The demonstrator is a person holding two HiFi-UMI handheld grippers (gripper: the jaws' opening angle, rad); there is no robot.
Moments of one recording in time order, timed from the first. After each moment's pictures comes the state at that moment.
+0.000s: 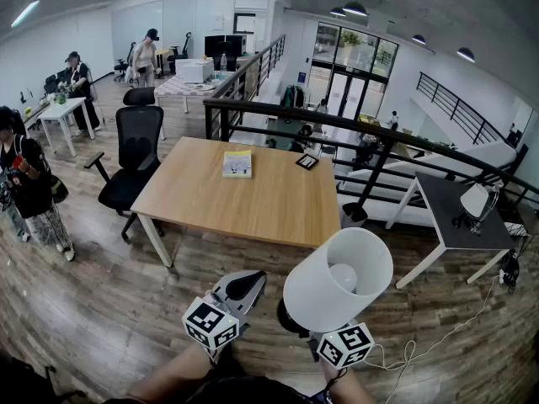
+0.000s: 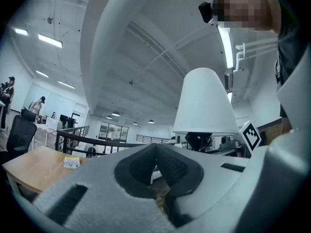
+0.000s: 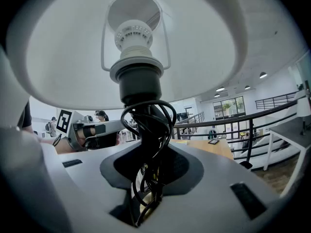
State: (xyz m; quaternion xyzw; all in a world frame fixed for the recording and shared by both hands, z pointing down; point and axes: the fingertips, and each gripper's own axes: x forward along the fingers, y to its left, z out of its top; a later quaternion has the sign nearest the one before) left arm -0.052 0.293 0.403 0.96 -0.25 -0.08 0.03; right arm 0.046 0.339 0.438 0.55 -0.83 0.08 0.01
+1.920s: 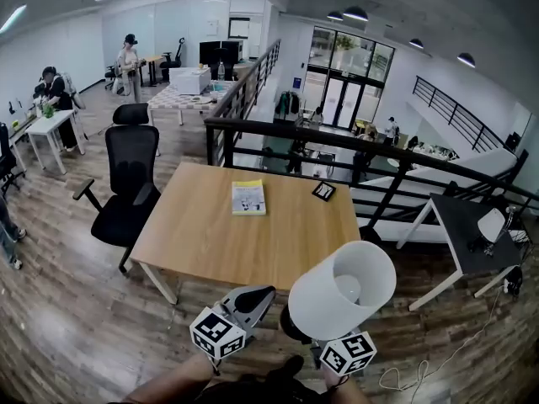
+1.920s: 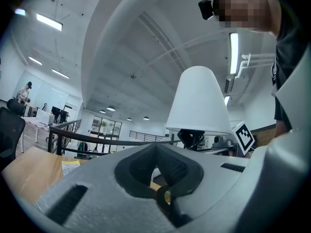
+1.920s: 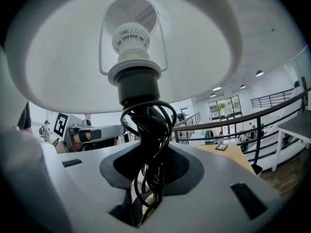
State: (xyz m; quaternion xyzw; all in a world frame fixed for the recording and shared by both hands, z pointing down) left arm -0.108 0.076 0.413 0.98 -0.20 -0.06 0.05; right arm -0.019 0.112 0.438 0.57 -0.82 0.09 -0.01
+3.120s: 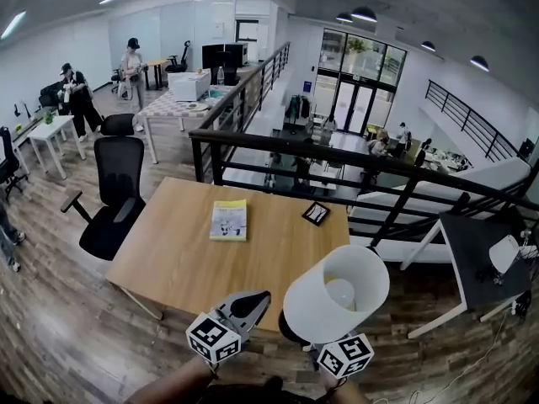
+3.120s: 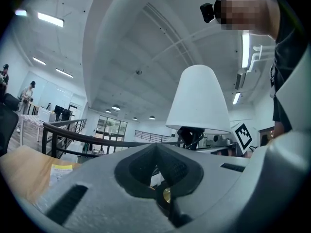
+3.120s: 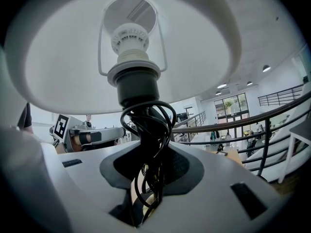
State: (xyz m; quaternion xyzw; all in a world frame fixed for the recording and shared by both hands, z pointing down) left arm 0.038 -0.055 0.421 0.97 -0.23 -0.06 0.06; right arm 0.130 -0.025 0.439 0.54 -0.84 0.09 0.00
